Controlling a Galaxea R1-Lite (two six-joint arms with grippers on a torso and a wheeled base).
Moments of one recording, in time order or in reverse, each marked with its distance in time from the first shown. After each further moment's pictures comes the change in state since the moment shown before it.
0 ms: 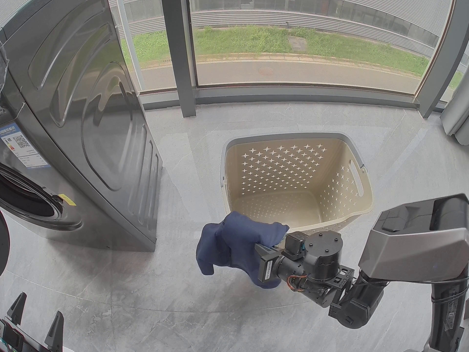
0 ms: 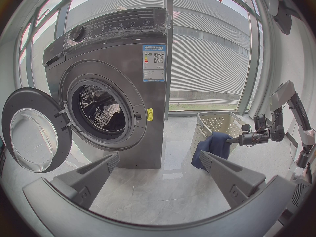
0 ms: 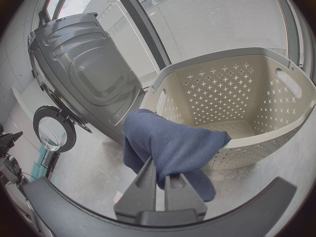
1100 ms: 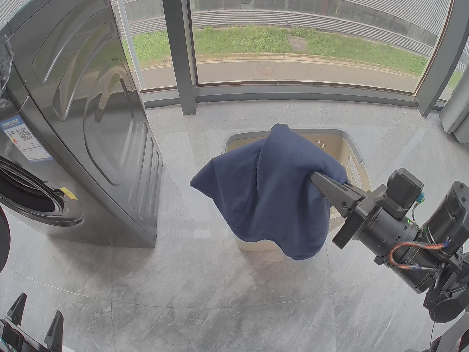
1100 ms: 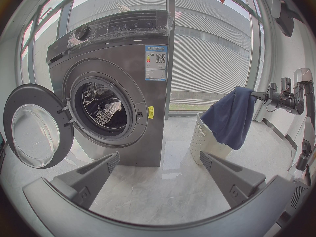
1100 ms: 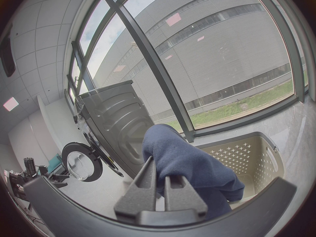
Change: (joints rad) left arm 0.000 0.000 0.000 0.001 0.005 -0.020; right arm 0.050 -0.678 0.236 -0.015 0.033 -0.112
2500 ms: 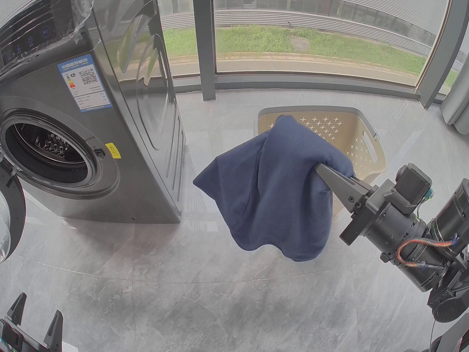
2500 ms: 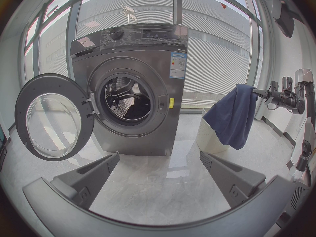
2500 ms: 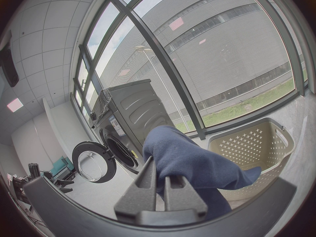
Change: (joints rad) left arm 0.000 0.000 0.000 -0.001 0.002 -0.003; right arm 0.002 -0.026 0.000 -0.022 0.021 0.013
